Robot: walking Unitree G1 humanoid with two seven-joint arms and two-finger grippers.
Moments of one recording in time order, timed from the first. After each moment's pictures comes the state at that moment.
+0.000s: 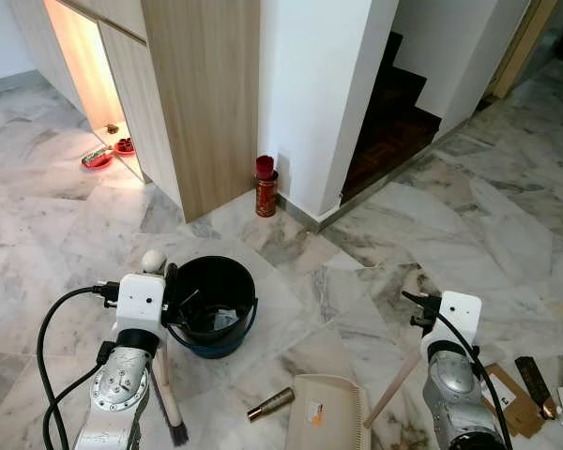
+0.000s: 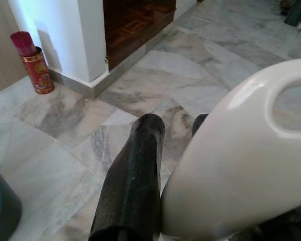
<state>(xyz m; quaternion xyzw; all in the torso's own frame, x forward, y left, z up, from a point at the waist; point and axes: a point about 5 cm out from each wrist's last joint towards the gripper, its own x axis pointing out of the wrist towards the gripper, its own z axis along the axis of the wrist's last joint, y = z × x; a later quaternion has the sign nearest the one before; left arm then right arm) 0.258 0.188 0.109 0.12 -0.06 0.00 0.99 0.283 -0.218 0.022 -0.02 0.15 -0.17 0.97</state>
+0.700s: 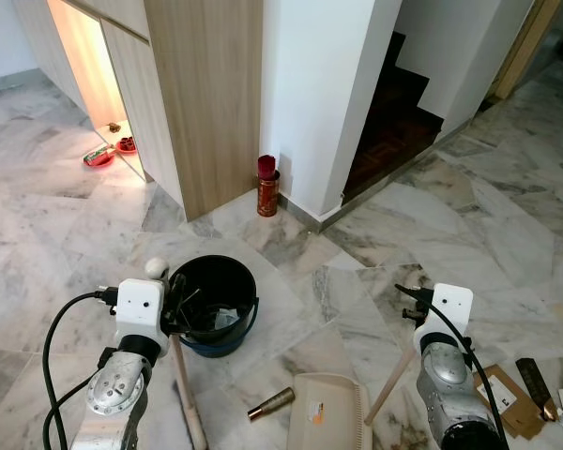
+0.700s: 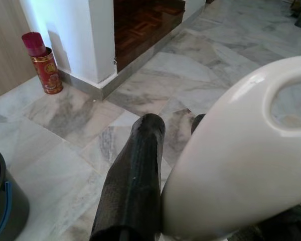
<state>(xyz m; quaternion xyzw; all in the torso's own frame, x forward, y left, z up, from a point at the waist) 0.255 0.183 0.103 0.05 -0.01 -0.07 1.00 0.293 -0.212 0.025 -0.02 0.15 -0.16 0.98</state>
